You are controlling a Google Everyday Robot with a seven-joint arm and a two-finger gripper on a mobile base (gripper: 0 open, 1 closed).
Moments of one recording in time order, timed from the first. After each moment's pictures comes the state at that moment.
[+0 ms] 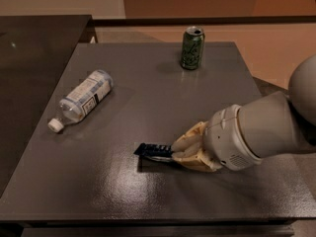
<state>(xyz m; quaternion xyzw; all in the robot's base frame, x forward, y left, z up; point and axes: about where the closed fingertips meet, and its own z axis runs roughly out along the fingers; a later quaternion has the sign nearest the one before) 0.366 -0.050 0.861 -0.59 0.72 0.19 0.31</state>
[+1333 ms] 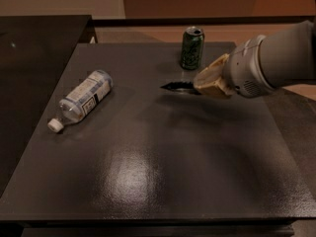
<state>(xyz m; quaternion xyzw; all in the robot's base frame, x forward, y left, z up) 0.488 -0.102 0.937 -0.54 0.74 0.07 0.40</state>
